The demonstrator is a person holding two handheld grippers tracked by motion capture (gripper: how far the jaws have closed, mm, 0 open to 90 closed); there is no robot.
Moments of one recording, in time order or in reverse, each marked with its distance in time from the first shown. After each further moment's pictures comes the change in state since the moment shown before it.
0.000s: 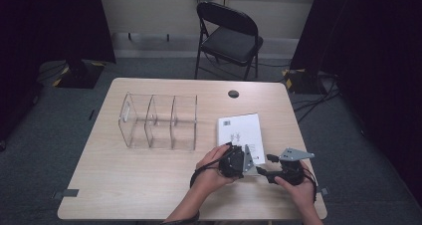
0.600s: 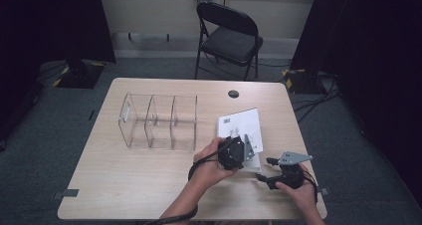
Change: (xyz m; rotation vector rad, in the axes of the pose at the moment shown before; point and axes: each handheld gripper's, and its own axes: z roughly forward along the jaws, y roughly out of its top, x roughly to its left) left arm 0.024 0.021 -0.025 0.024 0.002 -0.082; right arm -0.001 -0.011 0.004 0.028 0.077 -0.047
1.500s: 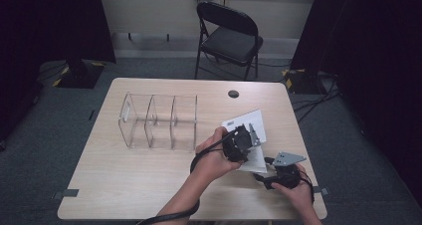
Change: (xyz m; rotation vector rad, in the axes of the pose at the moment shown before) left arm 0.015 0.037 -0.031 0.080 -0.070 -0.078; right arm 0.005 0.004 0.008 0.035 -0.059 -0.076
